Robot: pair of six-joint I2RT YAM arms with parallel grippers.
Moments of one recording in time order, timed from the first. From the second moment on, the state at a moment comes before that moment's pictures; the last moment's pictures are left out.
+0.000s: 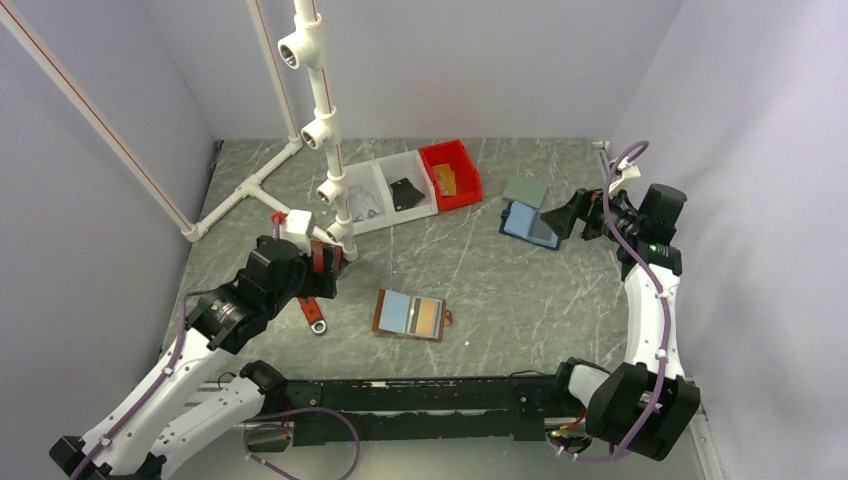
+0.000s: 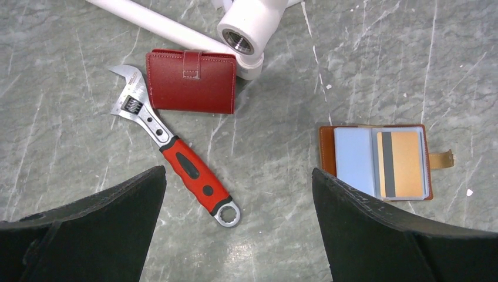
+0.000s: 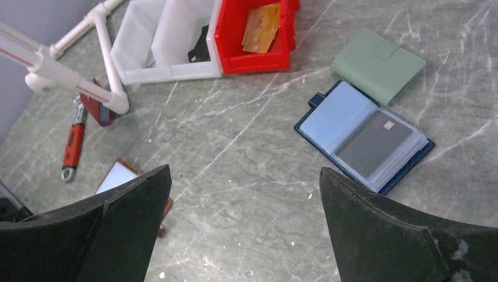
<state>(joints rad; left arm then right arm) -0.60 0.72 0.83 -0.72 -0.32 -0.30 -0.37 1.08 0.92 -0.35 -0.90 -0.04</state>
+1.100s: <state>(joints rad) -0.59 0.68 0.83 -0.72 -0.31 -0.30 -0.39 1.04 0.86 -0.20 -0.86 0.14</state>
